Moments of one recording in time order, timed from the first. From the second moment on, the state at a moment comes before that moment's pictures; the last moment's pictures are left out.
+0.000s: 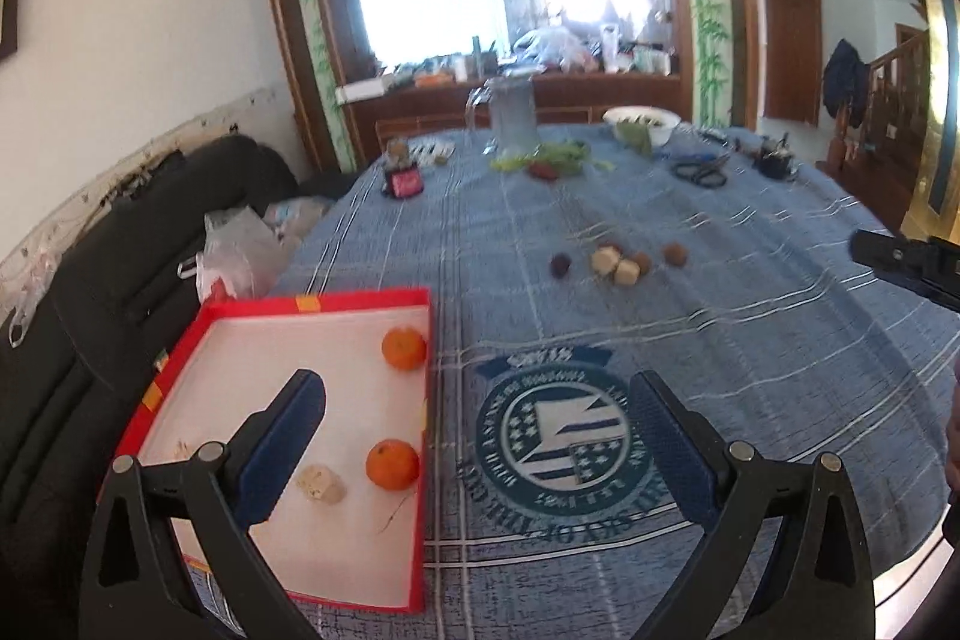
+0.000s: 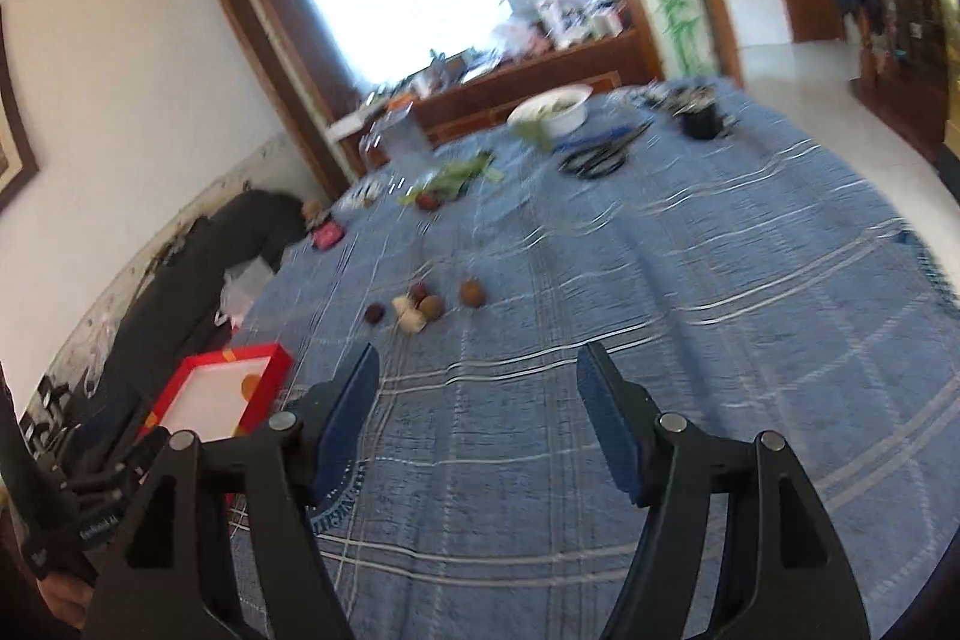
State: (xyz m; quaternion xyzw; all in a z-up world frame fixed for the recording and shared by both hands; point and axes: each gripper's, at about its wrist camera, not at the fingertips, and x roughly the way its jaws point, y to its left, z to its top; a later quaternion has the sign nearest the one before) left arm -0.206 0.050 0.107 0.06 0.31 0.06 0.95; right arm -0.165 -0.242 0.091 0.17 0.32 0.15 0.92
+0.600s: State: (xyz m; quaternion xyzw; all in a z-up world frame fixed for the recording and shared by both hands) left arm -0.116 0.067 0.089 0.05 0.34 0.08 0.94; right arm 0.004 -0.171 0.047 0.19 0.43 0.15 0.87
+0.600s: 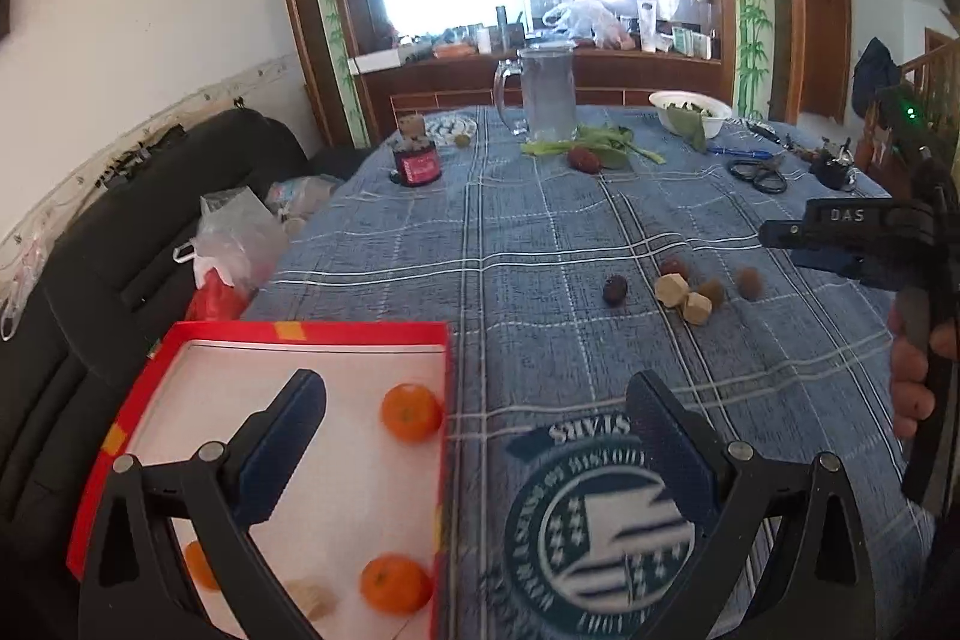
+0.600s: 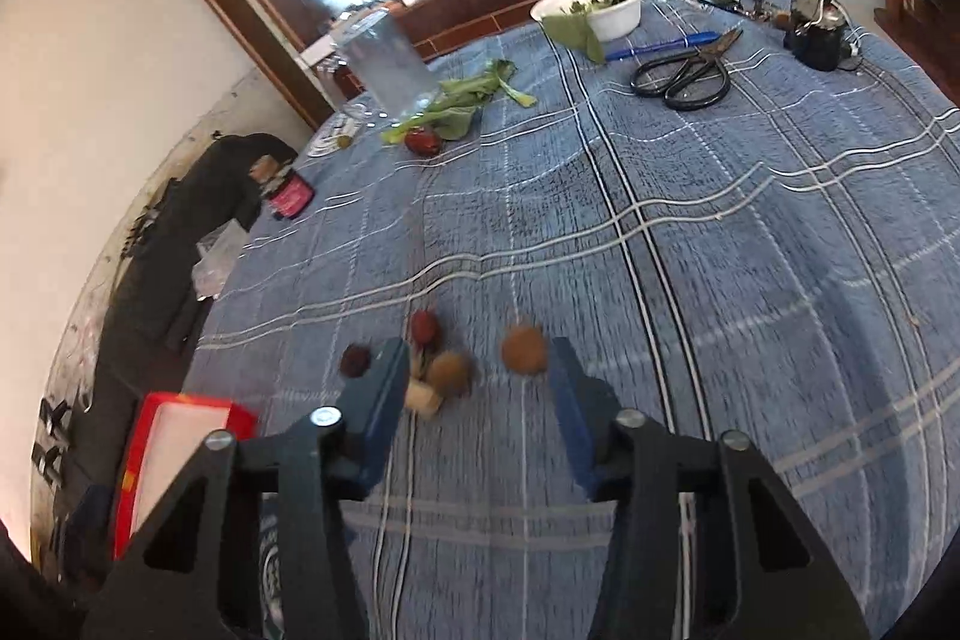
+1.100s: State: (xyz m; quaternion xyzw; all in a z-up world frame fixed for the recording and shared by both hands) left arm -0.074 0.036 0.058 0.03 0.37 0.08 0.93; right arm 0.036 -0.178 0.023 0.20 0.44 0.17 0.86
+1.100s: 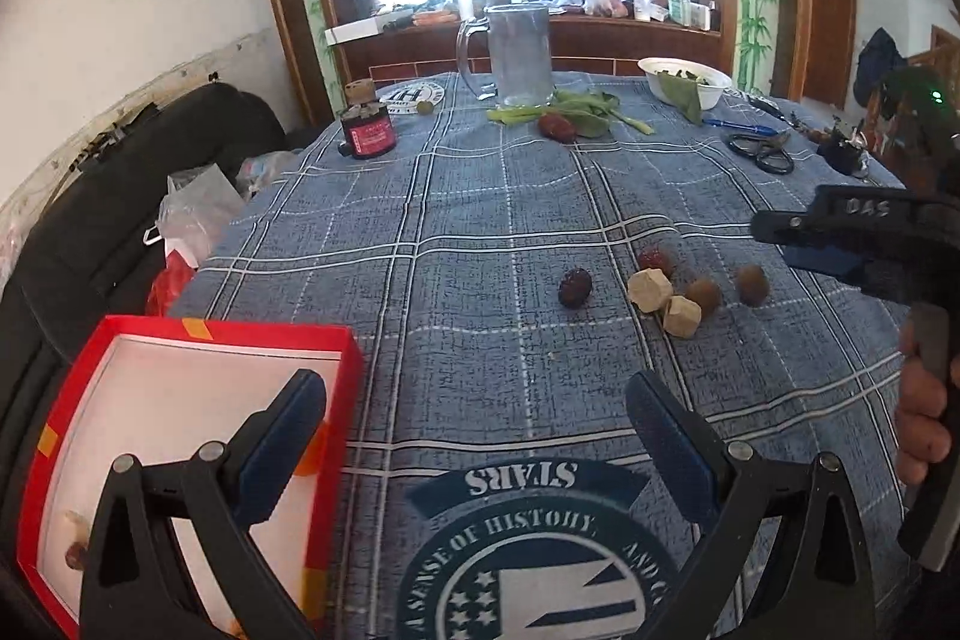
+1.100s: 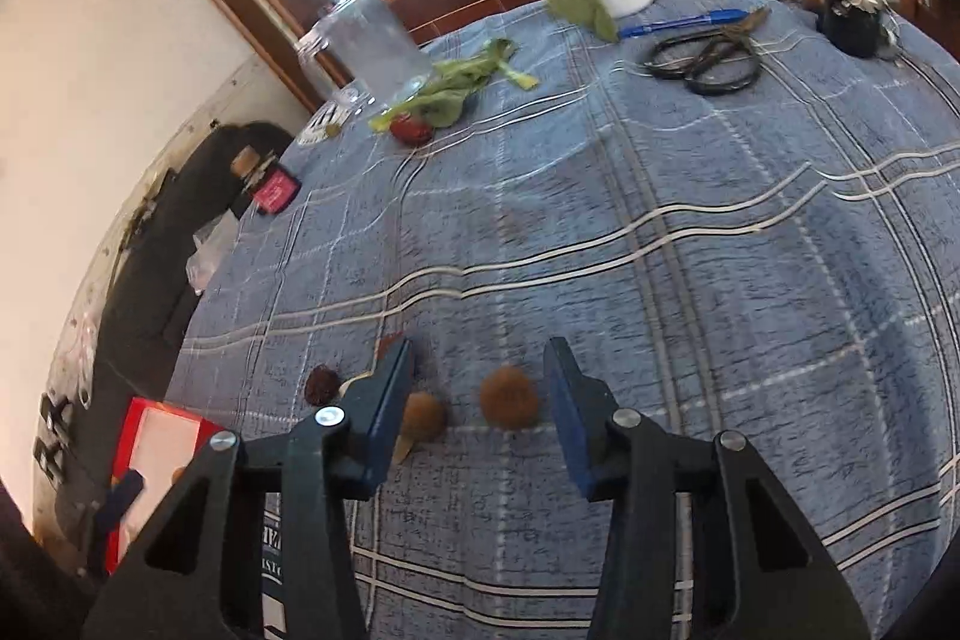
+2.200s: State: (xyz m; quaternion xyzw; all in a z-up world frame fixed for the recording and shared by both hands) left arm 0.012 -0.002 0.057 -0.02 0.43 0.02 0.90; right arm 0.048 -0.209 0.016 0.25 0.44 0.12 0.86
